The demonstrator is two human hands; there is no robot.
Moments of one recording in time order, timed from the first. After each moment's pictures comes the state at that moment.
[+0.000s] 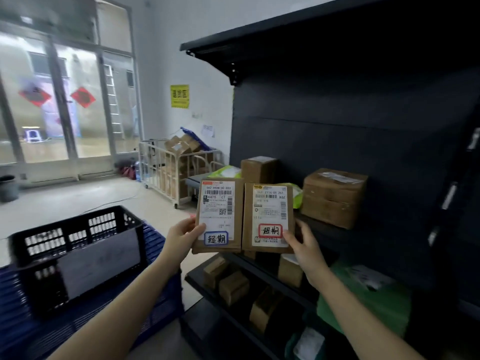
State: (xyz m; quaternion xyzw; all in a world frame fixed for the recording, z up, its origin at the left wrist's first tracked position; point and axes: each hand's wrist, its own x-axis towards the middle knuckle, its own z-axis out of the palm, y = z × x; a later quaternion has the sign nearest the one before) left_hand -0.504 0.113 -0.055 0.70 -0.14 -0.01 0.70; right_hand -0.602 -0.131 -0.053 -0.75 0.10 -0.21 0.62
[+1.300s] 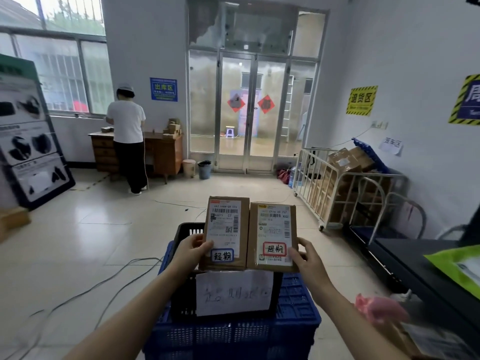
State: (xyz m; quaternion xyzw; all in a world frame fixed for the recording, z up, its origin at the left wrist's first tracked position) left_hand -0.226 0.393 -0.094 0.74 0.16 0.16 0.64; right_hand -0.138 0.141 -0.098 -0.73 -0.14 0.08 0.66
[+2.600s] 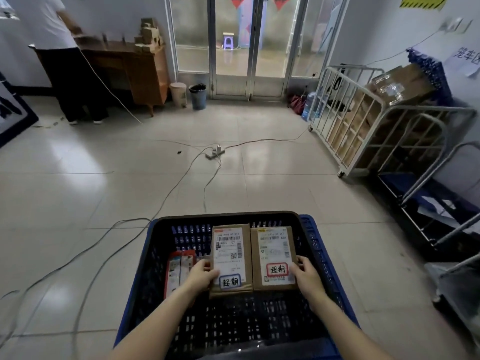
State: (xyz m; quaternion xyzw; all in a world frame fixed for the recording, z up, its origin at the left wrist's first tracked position) left_hand 0.113 0.554 -0.332 0.68 0.36 -0.10 0.63; right_hand 0.198 0.314 -0.301 -0.80 0.07 0.24 0.54
